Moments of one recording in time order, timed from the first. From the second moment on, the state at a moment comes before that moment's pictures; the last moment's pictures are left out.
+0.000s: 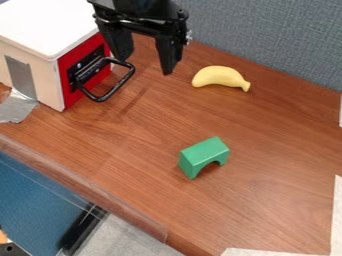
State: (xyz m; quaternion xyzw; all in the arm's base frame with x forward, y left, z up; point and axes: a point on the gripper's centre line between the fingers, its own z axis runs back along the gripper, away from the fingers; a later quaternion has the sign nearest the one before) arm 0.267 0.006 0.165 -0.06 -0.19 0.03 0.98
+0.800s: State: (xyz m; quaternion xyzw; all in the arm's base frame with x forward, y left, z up) arm 0.304 0.033 0.100 -0.01 -0.17 -0.11 0.98
